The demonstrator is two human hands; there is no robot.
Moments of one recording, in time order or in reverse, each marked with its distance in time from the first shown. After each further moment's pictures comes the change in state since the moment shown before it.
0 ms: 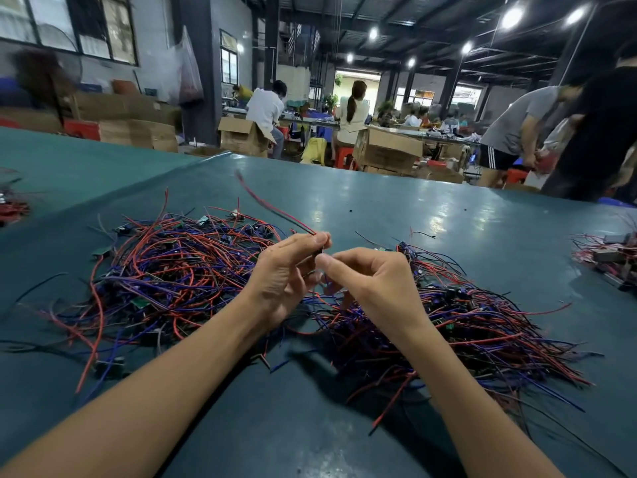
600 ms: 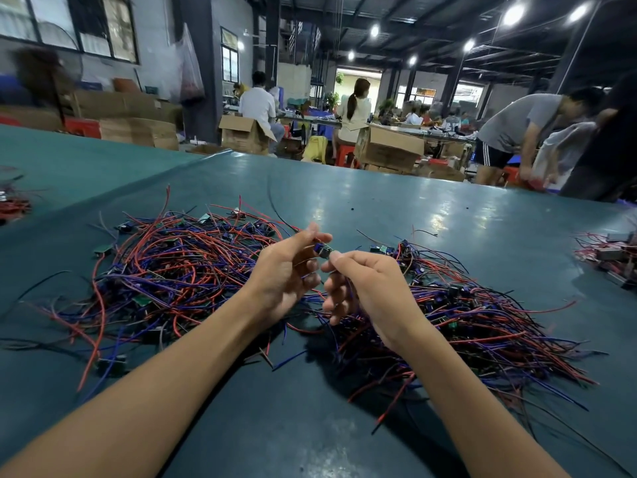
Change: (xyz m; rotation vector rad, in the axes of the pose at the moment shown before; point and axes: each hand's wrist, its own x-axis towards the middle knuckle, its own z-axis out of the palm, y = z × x) left_hand -0.001 0.001 -0.001 0.050 0.079 -0.077; right_hand 0.000 -0.002 0.008 0.337 -0.109 0.333
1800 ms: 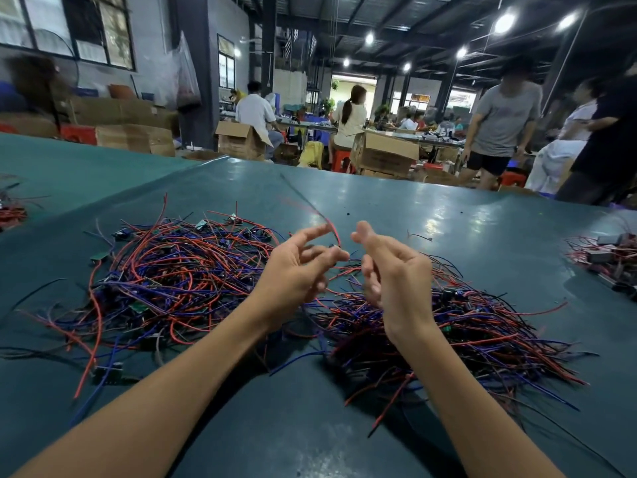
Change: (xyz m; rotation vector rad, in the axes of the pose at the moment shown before) left_hand -0.006 -0.001 0.011 0.281 -0.102 0.227; right_hand 0.000 -0.010 -0.014 0.009 0.309 -0.279
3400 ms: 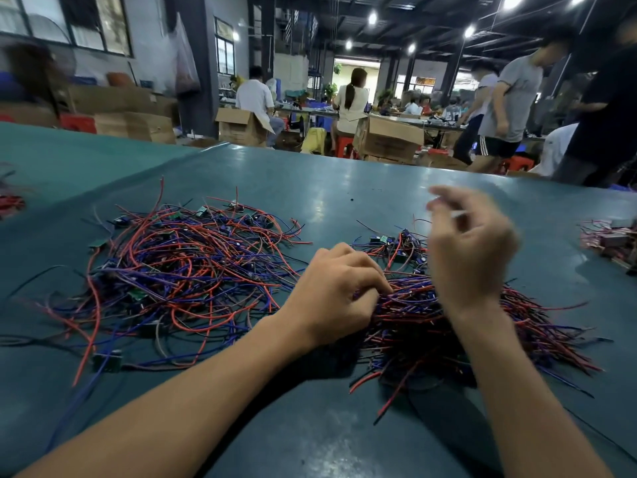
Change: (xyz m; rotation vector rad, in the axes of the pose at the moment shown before) left_hand -0.025 -0.013 0.031 1.038 -0.161 0.608; right_hand 0.014 -0.024 -0.040 -0.680 0.484 -0.585
